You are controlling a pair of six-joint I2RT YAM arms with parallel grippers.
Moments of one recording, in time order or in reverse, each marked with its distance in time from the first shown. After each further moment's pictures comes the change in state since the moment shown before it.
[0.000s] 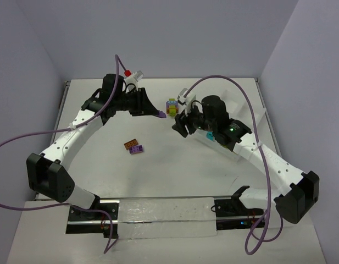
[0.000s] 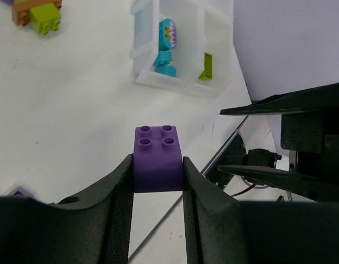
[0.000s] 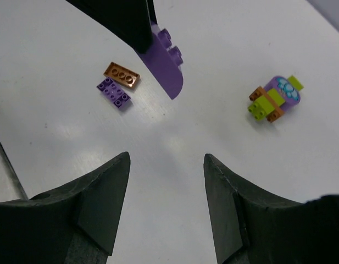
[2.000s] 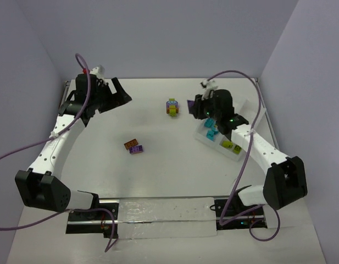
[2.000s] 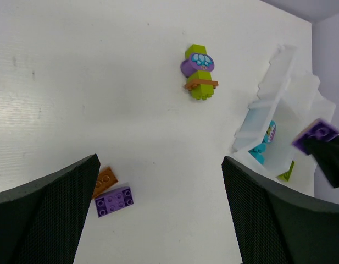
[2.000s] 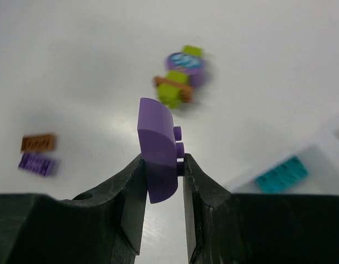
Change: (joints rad) left arm 0.218 -0.119 -0.049 -0.073 -0.404 -0.018; right arm -0.254 0.155 -0.107 0.300 0.110 0.258
